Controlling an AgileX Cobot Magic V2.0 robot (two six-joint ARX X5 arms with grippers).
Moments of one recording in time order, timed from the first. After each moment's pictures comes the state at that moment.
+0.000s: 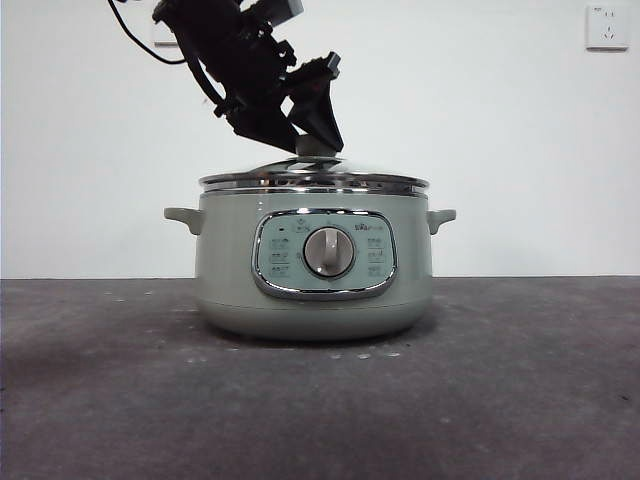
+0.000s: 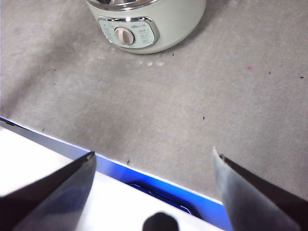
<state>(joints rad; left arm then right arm) -0.50 1.83 1.55 -0.26 0.20 0.12 0.57 0.52 1.15 -1.36 -0.05 0.25</state>
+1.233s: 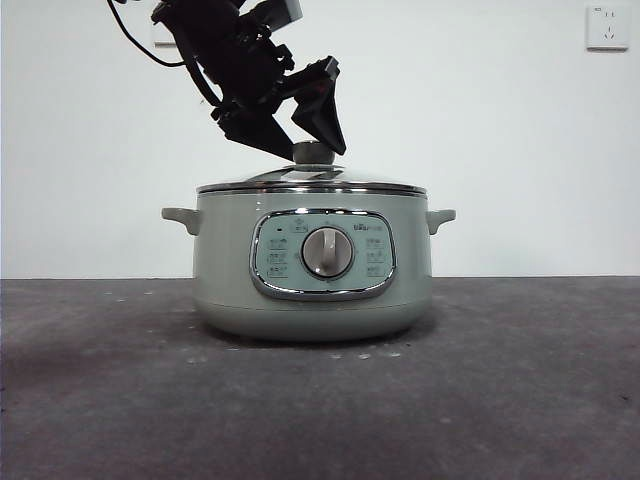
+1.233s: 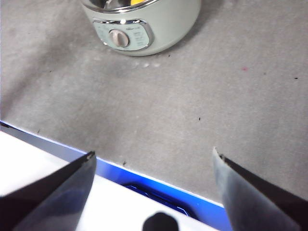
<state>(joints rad) -0.49 1.84 1.56 -0.30 0.19 0.13 0.57 0.52 1.15 -1.36 -0.03 0.25</state>
